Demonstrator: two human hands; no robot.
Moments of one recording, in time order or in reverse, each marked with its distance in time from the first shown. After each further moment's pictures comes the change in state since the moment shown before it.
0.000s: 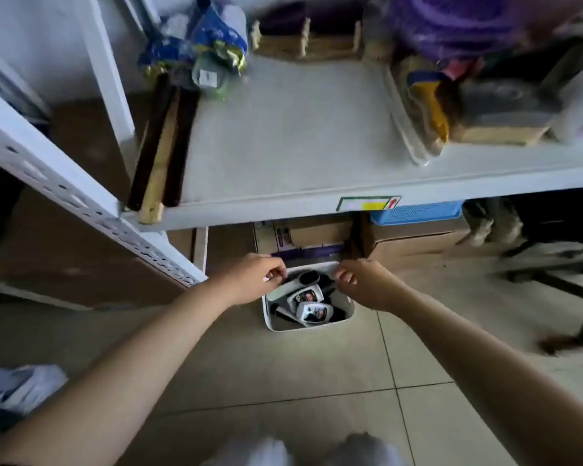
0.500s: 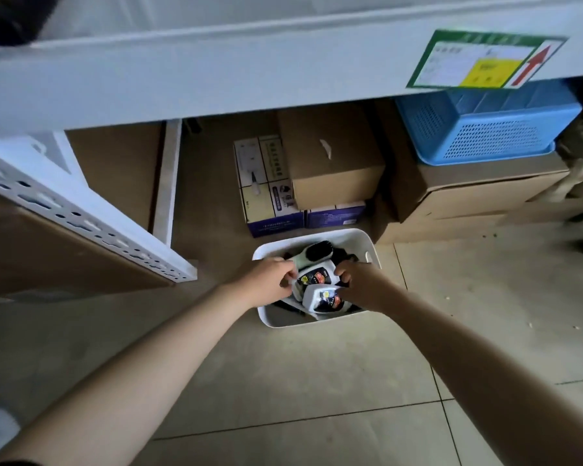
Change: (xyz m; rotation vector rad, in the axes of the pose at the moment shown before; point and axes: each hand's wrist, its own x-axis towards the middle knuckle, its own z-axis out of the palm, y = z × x) left_hand 0.124 -0.101 0.187 0.005 -0.066 0.023; right_hand 0.142 0.104 0.174 -0.060 -0.071 0.082
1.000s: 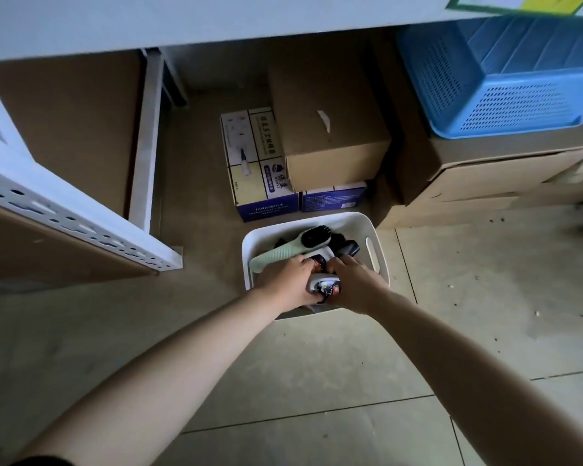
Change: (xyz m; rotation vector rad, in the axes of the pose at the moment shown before) left_hand 0.038 0.021 0.062 0.118 0.095 0.028; right_hand 0.026 0.019 0.045 -0.164 0.033 -0.043
